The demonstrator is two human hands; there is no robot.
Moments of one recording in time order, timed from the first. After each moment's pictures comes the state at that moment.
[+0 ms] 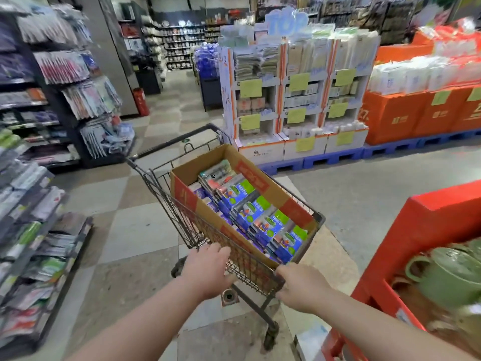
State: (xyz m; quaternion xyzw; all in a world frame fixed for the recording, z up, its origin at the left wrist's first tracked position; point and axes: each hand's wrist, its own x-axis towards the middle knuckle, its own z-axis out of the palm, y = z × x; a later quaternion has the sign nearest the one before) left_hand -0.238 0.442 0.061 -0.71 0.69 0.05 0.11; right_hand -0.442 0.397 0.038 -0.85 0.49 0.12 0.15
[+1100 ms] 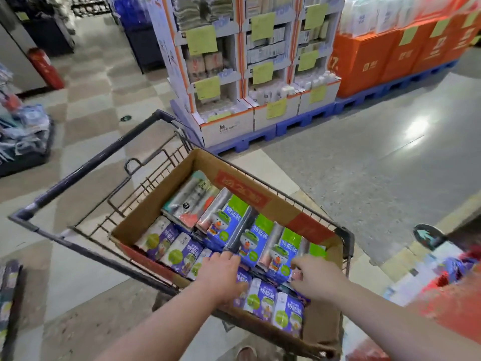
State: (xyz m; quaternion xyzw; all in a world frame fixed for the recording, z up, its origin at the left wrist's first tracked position) left_hand -0.129 0.124 -0.031 -0.61 0.75 0.16 0.21; right_hand -0.345 0.126 -0.024 -0.75 0.61 0.13 0.23
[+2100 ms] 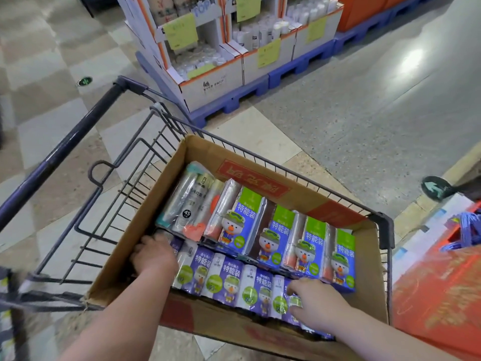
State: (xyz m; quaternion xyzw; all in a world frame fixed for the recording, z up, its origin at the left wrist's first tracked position) left_hand 0.031 -0.013 -0.114 -0.81 0.50 0.10 0.29; right_hand -0.269 0.082 -0.090 -0.69 0.59 0.21 0.38
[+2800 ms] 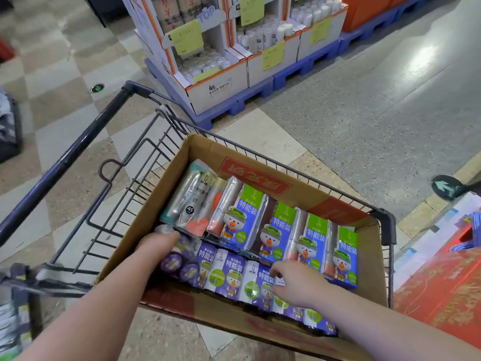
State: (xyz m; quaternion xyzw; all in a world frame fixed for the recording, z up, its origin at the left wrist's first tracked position) left_hand 0.039 -0.019 -0.078 -0.86 0.36 0.35 0.03; right_hand -0.249 0.065 -0.083 -0.69 0.58 0.15 0.41
